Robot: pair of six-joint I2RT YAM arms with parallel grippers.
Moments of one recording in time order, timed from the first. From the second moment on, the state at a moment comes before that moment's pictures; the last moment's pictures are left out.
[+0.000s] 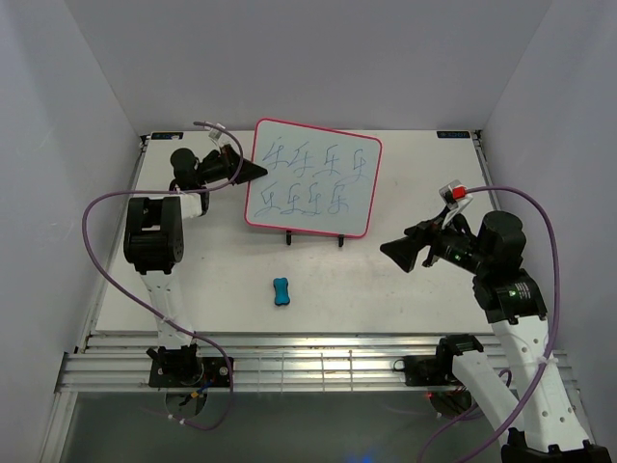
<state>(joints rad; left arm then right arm) 0.01 2.12 1.26 1.09 1.23 -0.89 0.18 0.65 0.84 -0.47 -0.70 0.20</state>
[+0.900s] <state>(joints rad) -0.23 2.03 1.45 0.89 1.06 -0.89 0.18 0.68 0.85 -0.51 -0.54 0.17</state>
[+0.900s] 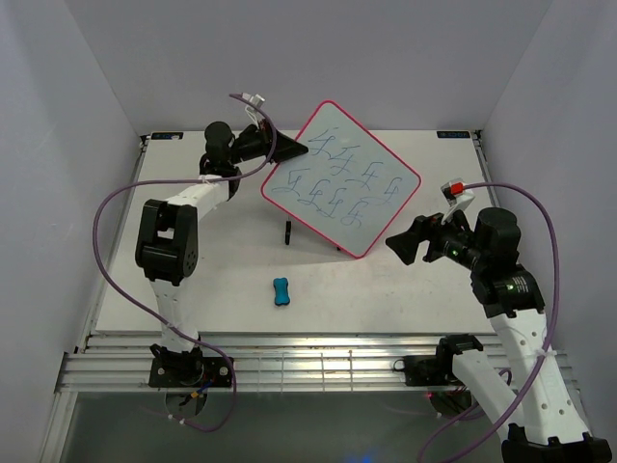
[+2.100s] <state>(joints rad) -0.34 1.66 1.44 0.38 0.75 -0.81 0.18 0.65 0.94 -0.62 -0.43 0.14</state>
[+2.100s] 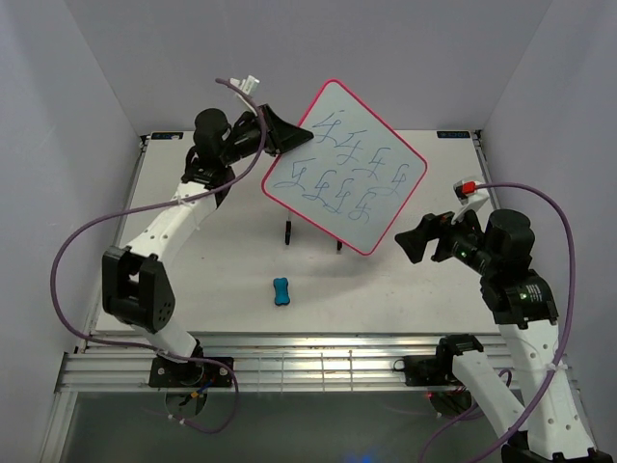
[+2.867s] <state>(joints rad) 0.13 1.02 1.27 -0.37 0.44 -0.58 0.58 0.93 0.95 -0.67 -0.45 0.16</state>
